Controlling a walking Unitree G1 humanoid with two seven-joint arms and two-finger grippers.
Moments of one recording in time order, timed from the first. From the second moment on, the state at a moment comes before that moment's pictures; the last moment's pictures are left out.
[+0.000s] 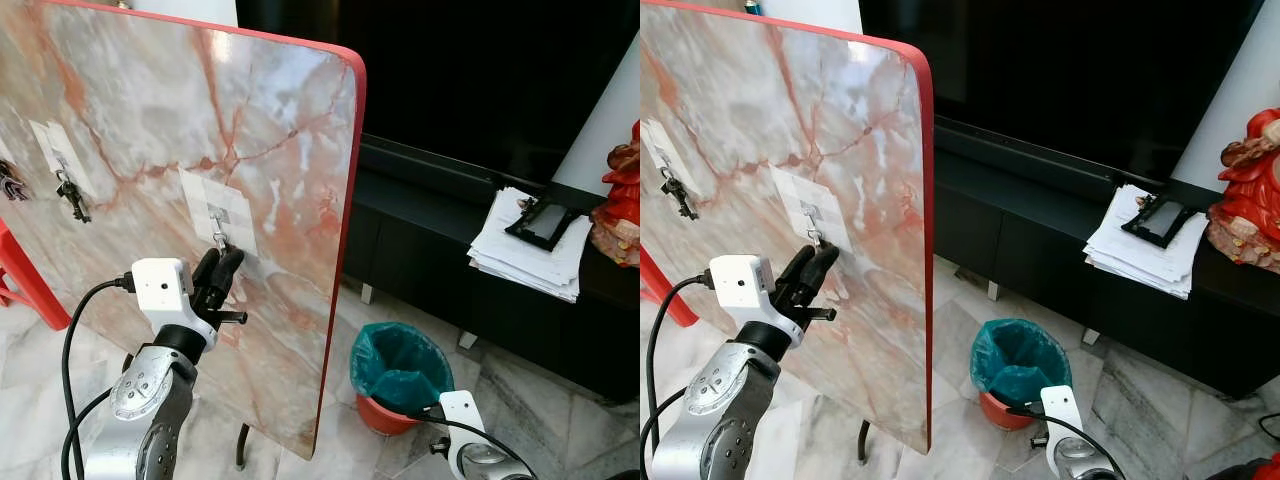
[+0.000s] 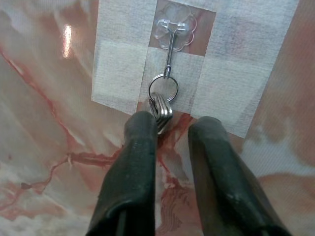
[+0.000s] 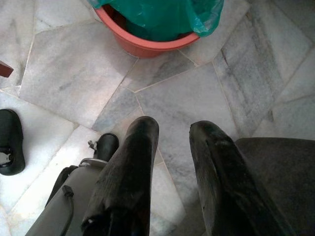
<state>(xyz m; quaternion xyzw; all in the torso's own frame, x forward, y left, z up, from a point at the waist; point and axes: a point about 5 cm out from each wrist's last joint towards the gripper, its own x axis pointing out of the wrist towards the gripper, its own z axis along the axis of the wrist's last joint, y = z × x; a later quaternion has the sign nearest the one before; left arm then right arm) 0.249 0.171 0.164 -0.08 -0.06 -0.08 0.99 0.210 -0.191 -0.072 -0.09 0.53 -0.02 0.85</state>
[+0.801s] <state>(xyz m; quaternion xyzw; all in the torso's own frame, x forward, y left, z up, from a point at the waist) 0.155 0.253 0.078 0.01 0.16 0.09 0.98 0.215 -0.194 -0.068 -0.09 0.52 -0.01 0.85</state>
